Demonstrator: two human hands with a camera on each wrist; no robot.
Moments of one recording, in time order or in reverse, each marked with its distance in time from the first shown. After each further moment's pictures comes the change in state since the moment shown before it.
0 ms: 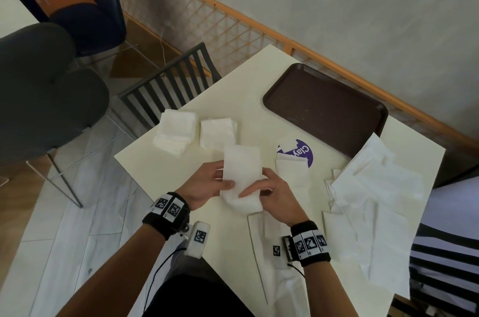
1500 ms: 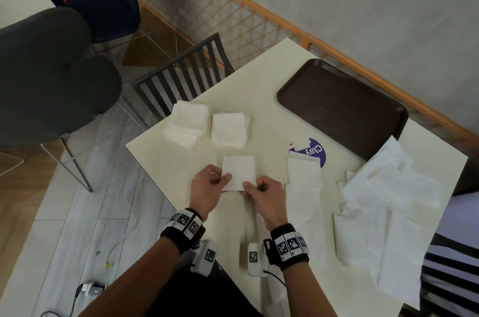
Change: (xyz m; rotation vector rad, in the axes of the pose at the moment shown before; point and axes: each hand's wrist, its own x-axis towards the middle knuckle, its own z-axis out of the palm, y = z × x) left_hand 0.006 -0.065 -0.002 0.182 0.652 0.076; right_hand 0.014 0.020 0.061 0.007 0.343 0.389
